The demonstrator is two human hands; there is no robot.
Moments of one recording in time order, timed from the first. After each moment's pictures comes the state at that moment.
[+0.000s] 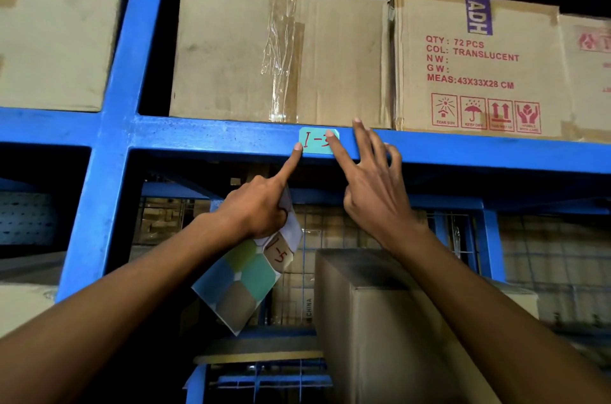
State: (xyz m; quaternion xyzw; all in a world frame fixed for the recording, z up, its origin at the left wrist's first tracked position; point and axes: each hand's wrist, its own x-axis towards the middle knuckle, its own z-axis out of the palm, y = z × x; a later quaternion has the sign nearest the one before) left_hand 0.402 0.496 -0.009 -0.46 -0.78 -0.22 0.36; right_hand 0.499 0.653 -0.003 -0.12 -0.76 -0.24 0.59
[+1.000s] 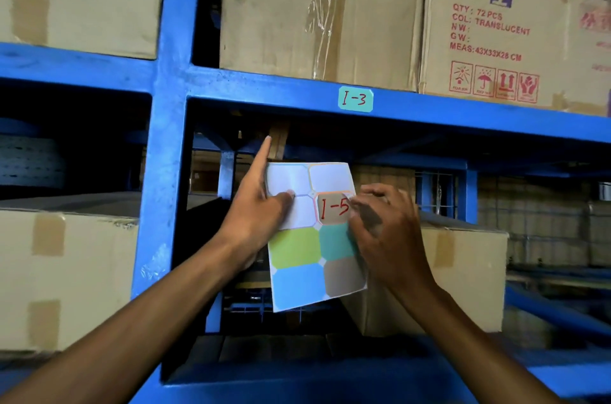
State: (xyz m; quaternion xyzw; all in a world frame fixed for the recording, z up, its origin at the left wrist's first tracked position) left_hand 0.407 0.423 -0.107 -0.50 -0.49 -0.71 0.08; right_hand 0.530 0.557 -0.134 -0.07 -0.77 0.05 0.63
